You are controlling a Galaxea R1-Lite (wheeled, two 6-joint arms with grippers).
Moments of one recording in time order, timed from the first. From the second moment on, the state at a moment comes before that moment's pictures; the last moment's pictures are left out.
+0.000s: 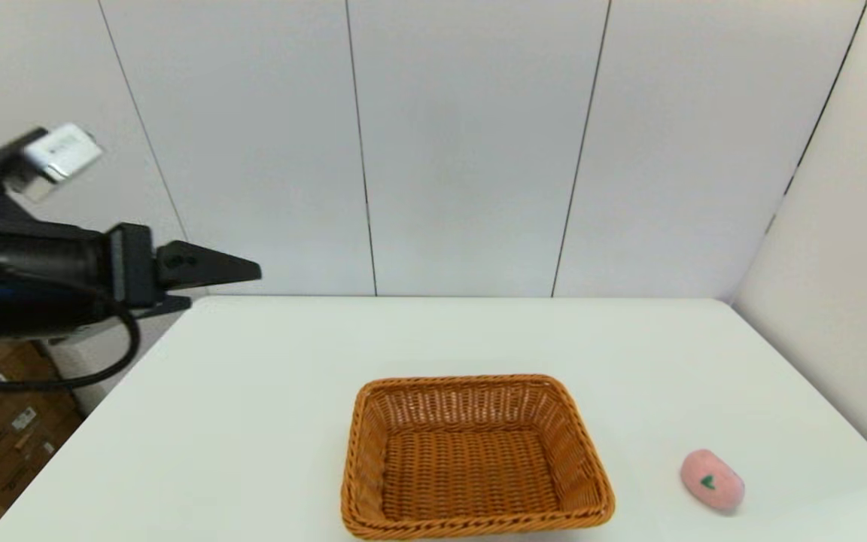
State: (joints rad) left arm -0.32 1.27 -1.10 0.36 -0.20 -0.45; right arm 0.00 0.00 -0.02 0.04 -0.02 0.02
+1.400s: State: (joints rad) left arm -0.02 0.24 -0.54 0.38 0.09 0.06; right arm 0.00 0.00 -0.02 0.04 -0.02 0.02
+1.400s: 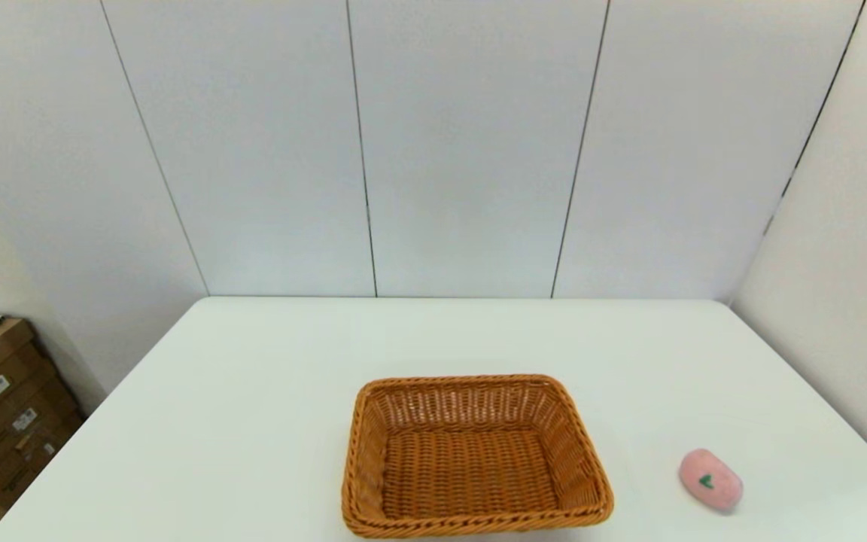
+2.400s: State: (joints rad) left arm -0.01 0.00 -0.02 0.01 0.00 0.02; right arm 0.00 0.00 -0.02 0.04 -0.02 0.01
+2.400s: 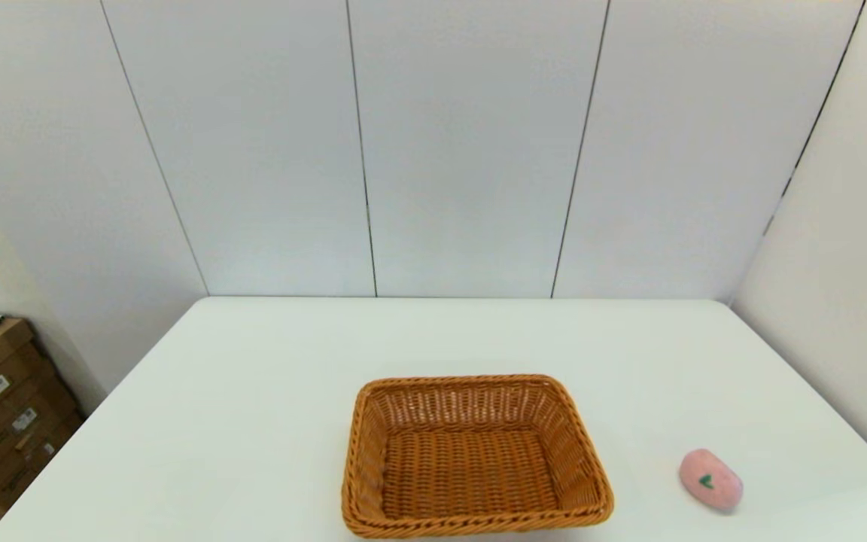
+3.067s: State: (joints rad) left arm -0.01 0.00 0.00 0.00 0.03 -0.07; right arm 0.00 0.00 -0.02 0.04 -0.02 0.02
